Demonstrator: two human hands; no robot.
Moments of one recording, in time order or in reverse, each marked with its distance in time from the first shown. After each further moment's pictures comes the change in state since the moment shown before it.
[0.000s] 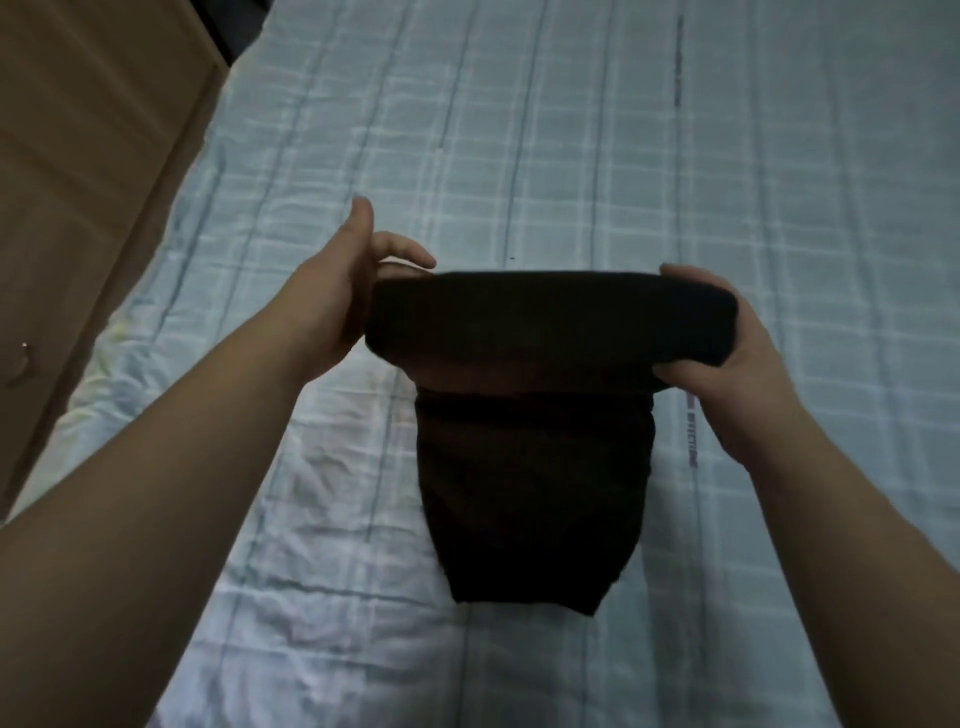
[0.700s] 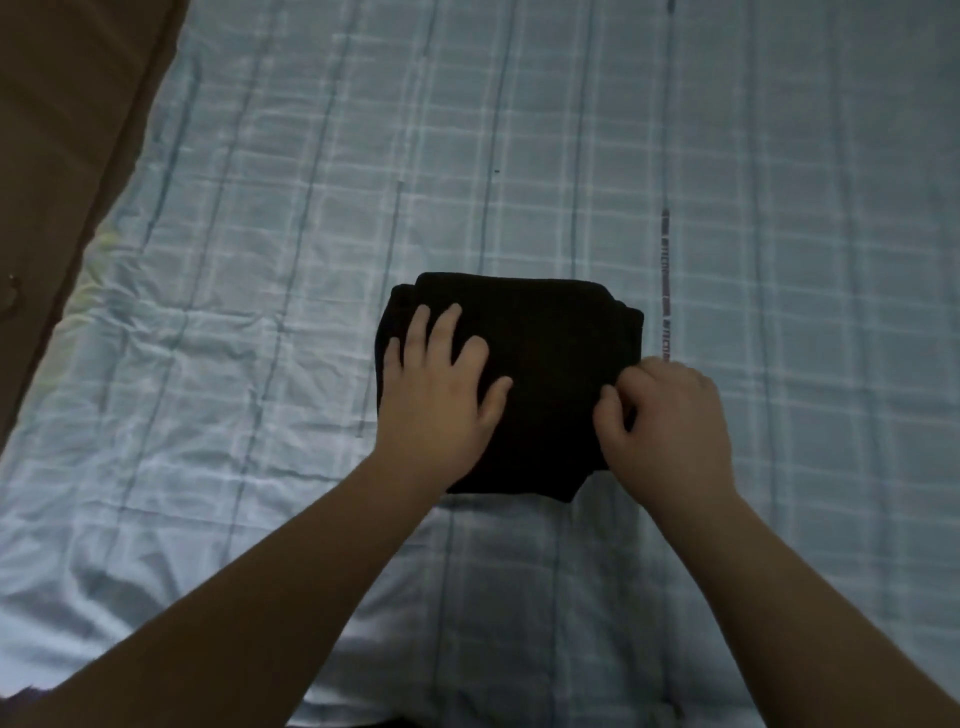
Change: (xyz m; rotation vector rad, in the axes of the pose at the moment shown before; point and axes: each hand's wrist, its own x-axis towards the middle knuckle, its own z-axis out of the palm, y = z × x) left_hand -0.106 -0.146 0.121 1.308 0.277 0.288; right_hand -0.133 0.038 0.038 -0.974 0.128 -0.186
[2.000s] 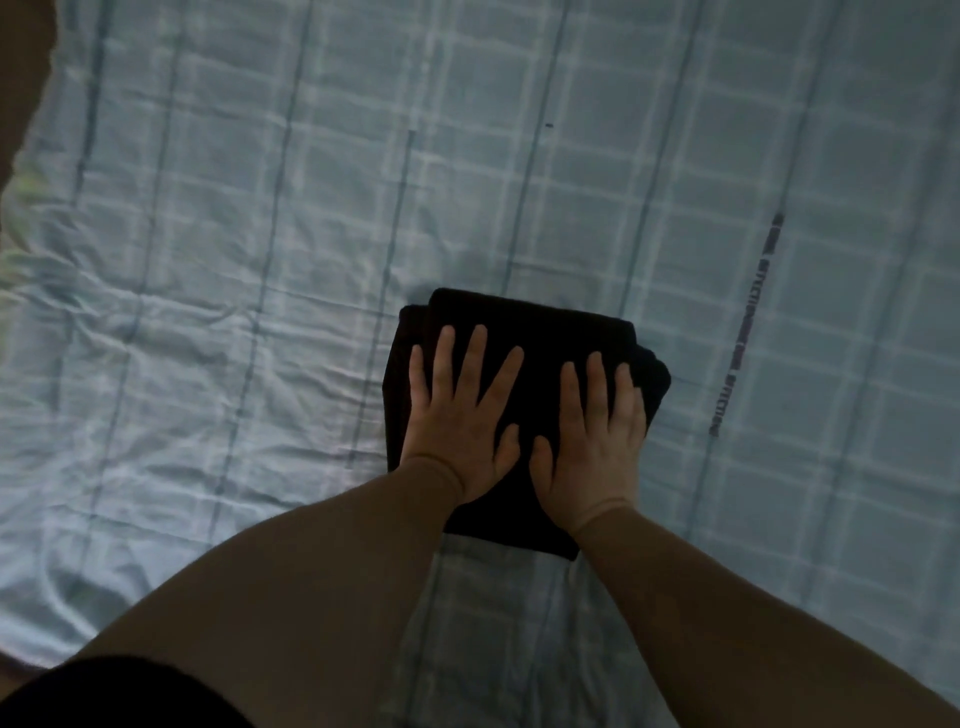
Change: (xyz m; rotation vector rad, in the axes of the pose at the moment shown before) left_hand 0.067 -0.030 0.108 0.121 -0.254 -0.018; right_hand 0.049 0.033 0.153 -0.139 -0.286 -0.037
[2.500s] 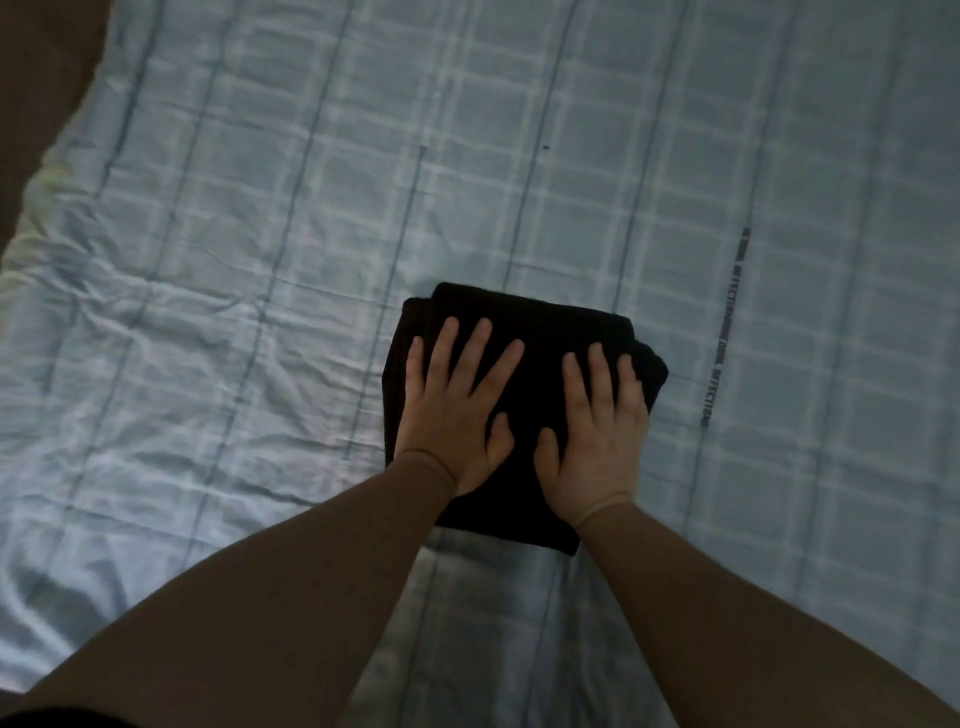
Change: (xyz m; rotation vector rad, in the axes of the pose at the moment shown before) left_hand -0.021 -0.003 -0.011 -0.084 0.184 0.057; right_hand -0.015 -0.003 -0.012 0.063 0.121 -0.035
